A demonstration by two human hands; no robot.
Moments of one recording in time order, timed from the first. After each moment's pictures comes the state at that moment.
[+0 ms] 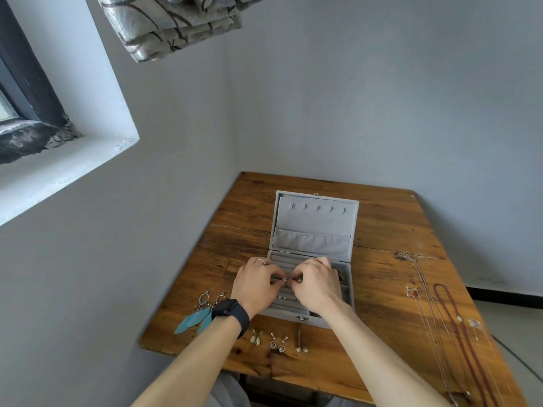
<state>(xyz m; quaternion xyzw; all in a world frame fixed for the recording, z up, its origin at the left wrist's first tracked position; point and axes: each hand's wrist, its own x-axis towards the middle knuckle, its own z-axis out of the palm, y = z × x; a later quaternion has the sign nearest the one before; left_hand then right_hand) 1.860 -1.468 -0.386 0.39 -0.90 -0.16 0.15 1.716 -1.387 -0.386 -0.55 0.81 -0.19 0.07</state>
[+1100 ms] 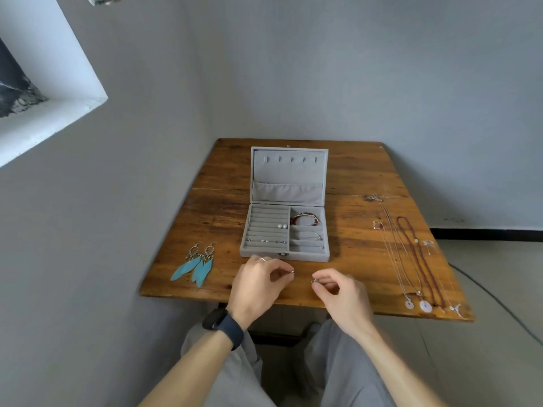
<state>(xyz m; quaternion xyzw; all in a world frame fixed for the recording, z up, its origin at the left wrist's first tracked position) 1.901 -1.346 -0.395 0.35 -0.88 -0.24 0.19 1.745 -1.210 -0.430 -0.42 0.79 -0.41 0.16</state>
